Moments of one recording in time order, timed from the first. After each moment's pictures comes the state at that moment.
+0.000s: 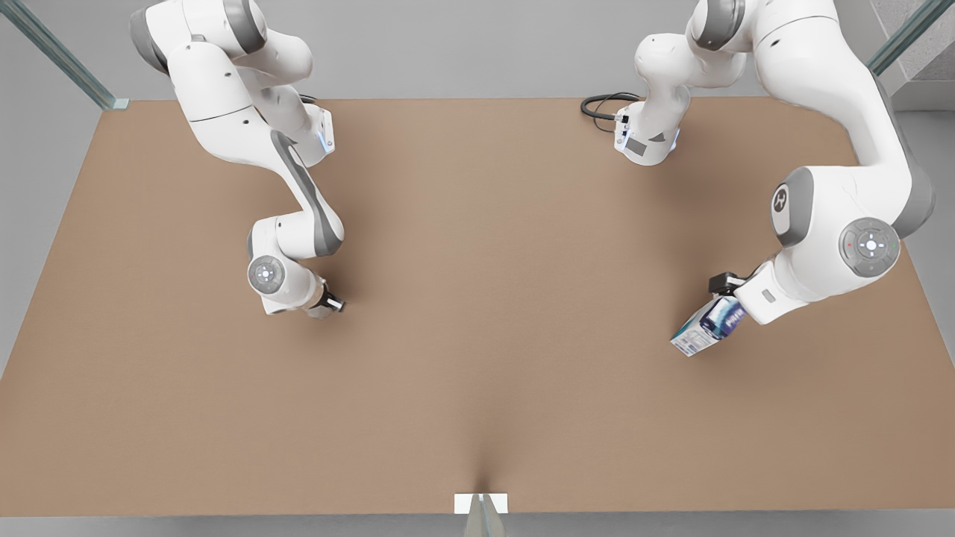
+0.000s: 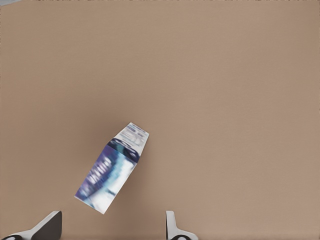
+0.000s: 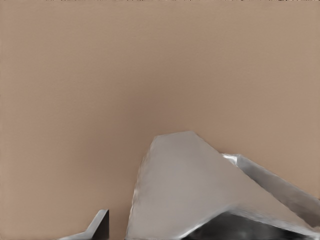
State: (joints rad) left arm -0.17 0.35 0.12 -1.36 0.02 1.56 0.16; right arm 0.18 0.40 0.09 -2.09 0.09 2.32 0.66
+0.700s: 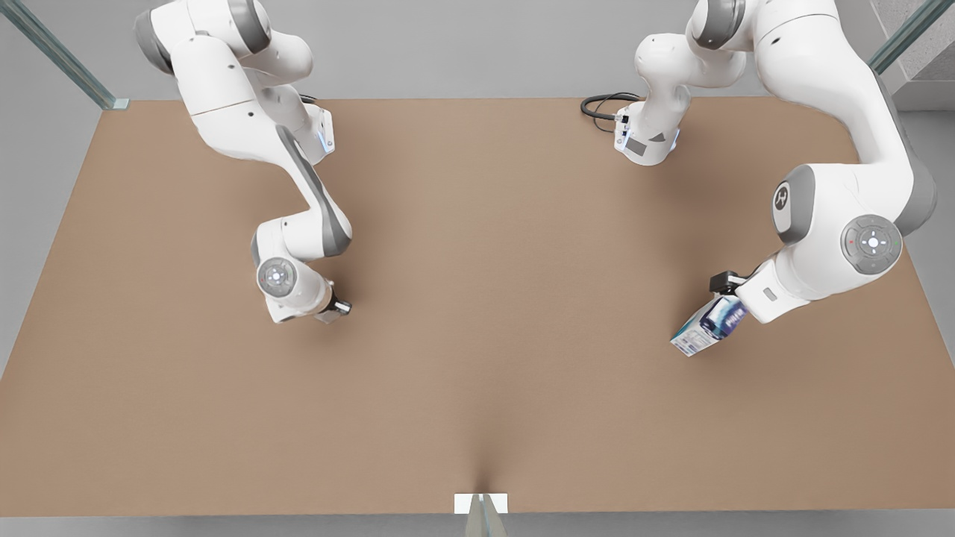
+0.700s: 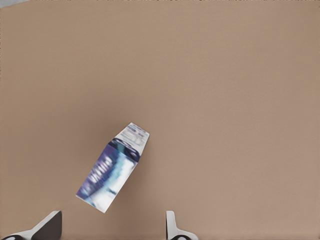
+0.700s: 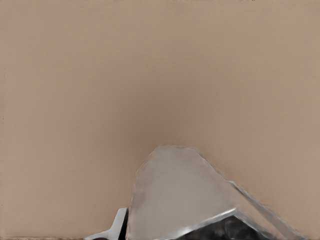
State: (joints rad) left arm -0.17 0.34 0.12 -1.36 0.02 1.55 0.16; right arm 0.22 0.42 0.10 -1.95 0.03 2.23 0.63
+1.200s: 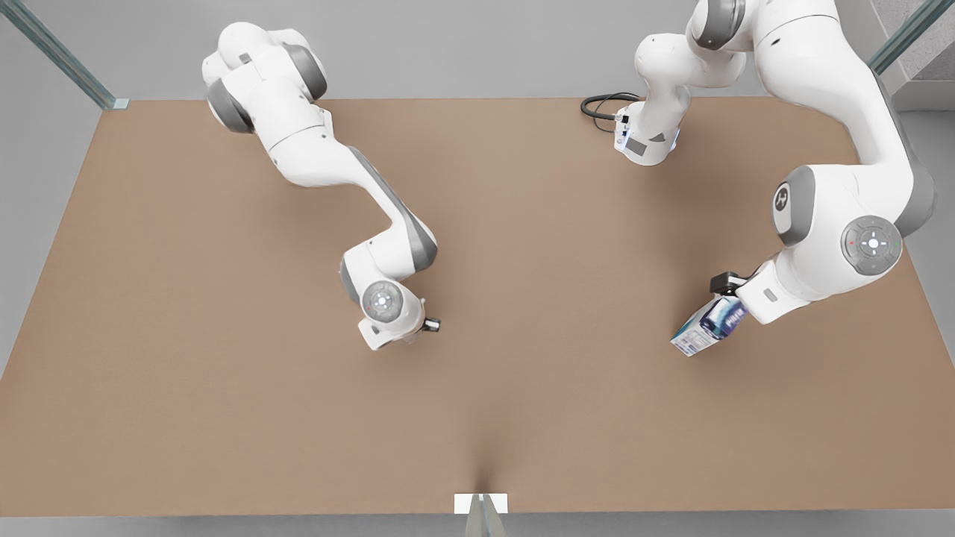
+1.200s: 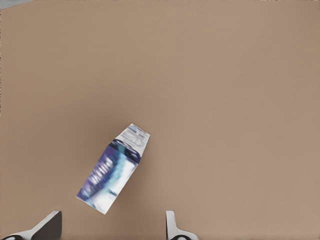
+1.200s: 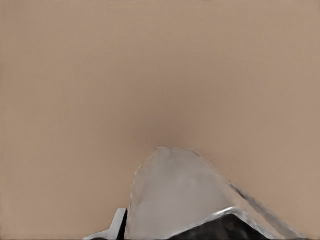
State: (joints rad) left arm -0.18 0.35 0.12 -1.36 0.02 1.56 0.16; right arm 0.49 0.79 0.06 -1.28 0.10 1.95 0.72
